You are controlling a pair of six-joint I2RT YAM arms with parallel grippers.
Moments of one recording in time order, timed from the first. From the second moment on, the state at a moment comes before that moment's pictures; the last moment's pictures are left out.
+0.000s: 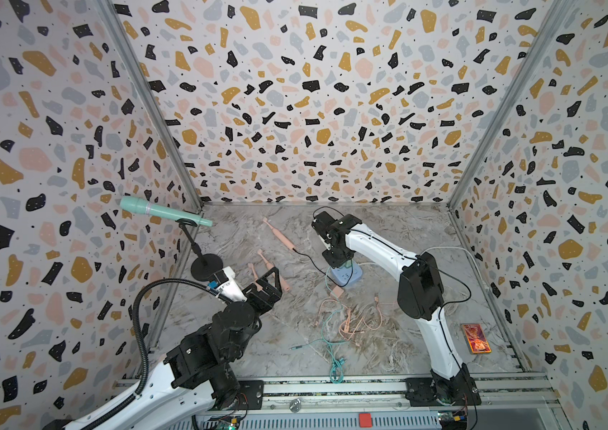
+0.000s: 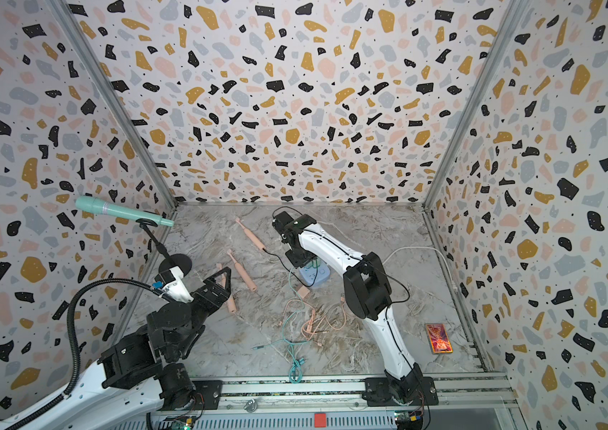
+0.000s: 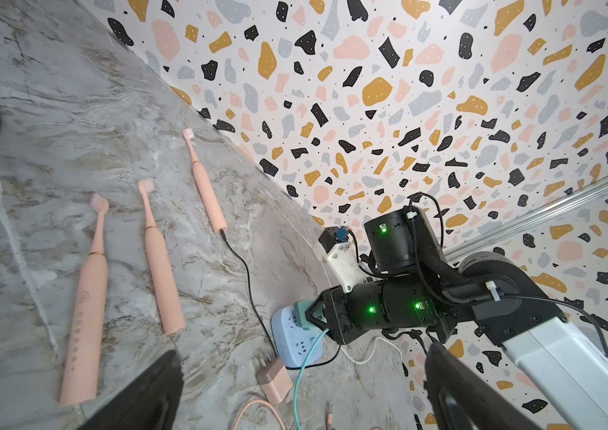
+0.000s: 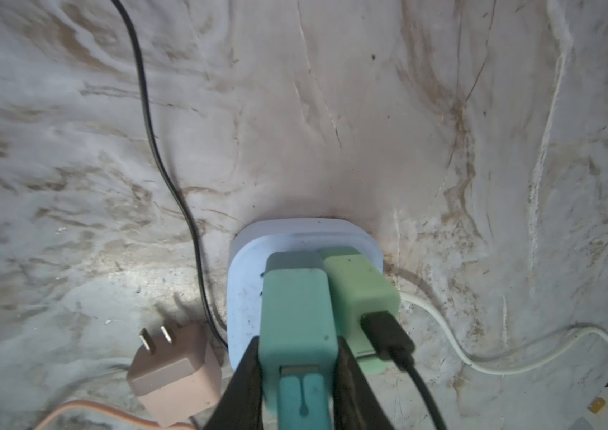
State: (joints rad) left arm -0.94 0.51 0.61 -0.40 -0.69 -1.06; right arm 0.73 2.23 2.05 -1.20 0.23 0.04
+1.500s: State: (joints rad) left arm -0.94 0.50 0.56 -0.41 -0.69 -1.06; right arm 0.70 2.17 1.97 -1.22 0.19 0.02
